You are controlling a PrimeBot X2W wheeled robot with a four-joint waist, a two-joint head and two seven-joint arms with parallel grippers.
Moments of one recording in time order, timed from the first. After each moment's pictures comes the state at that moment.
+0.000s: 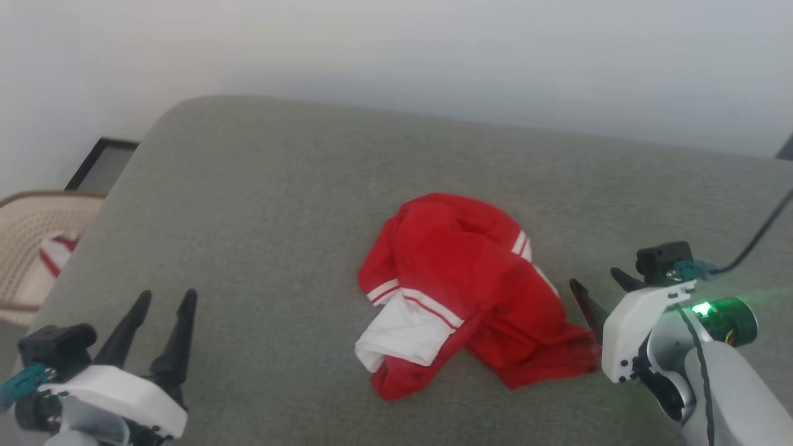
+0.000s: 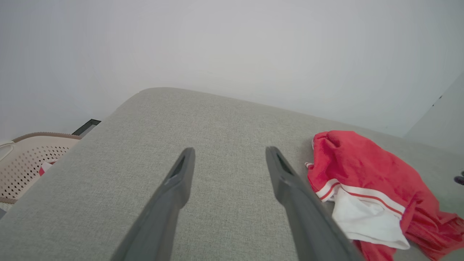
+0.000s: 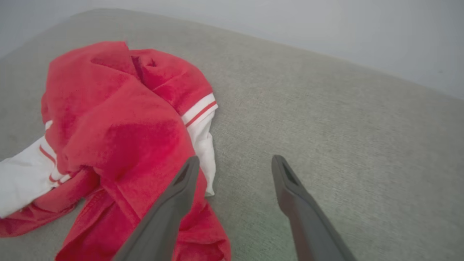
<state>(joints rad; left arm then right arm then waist) -0.07 0.61 -0.30 0.13 -0.86 0.04 -0.22 -0.32 -0.25 0.20 0.43 0.33 0.13 0.20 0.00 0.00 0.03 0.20</state>
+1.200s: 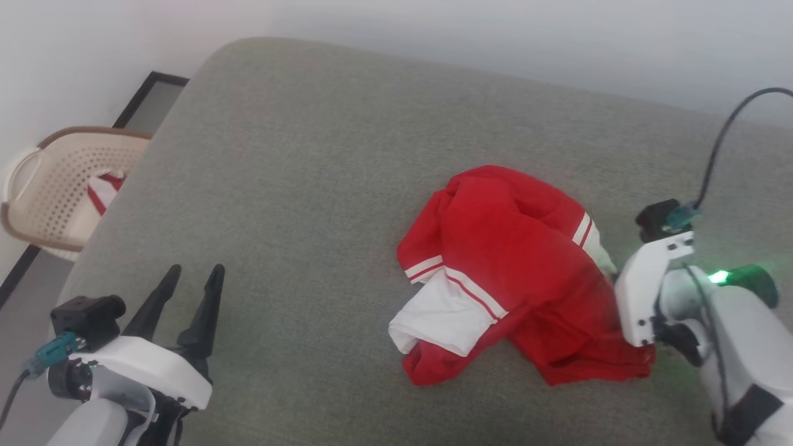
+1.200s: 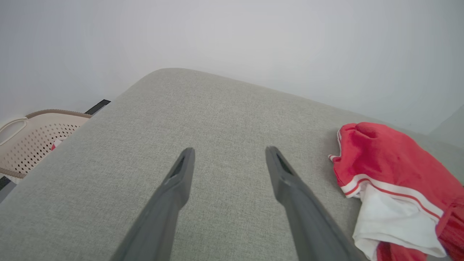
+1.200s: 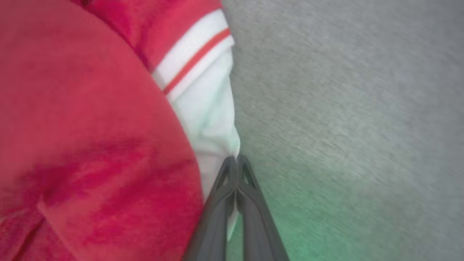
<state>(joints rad) -0.20 0.53 -0.36 0.23 -0.85 0.00 -0.22 -0.54 -0.31 0.28 0.66 0.38 0.13 0.51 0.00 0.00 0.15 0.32</state>
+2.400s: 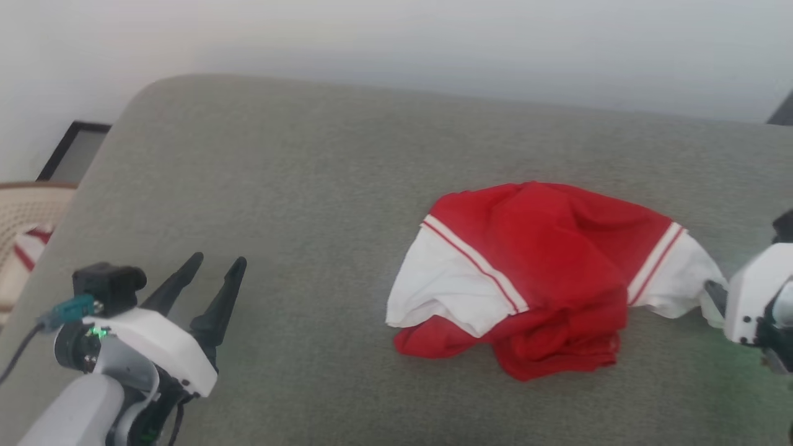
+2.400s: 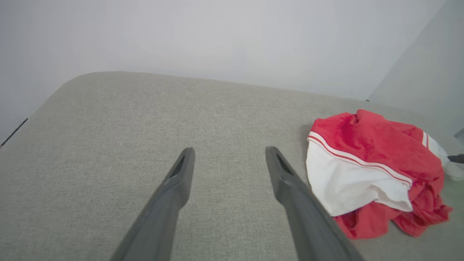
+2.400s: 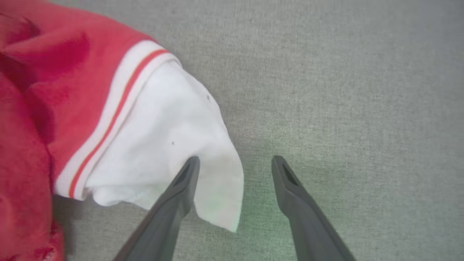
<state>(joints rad) -0.26 0.58 -0.41 0.18 -0.86 -0.02 -0.08 -0.46 -0.39 -0.09 0.66 0.30 0.13 0.56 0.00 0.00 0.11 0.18</state>
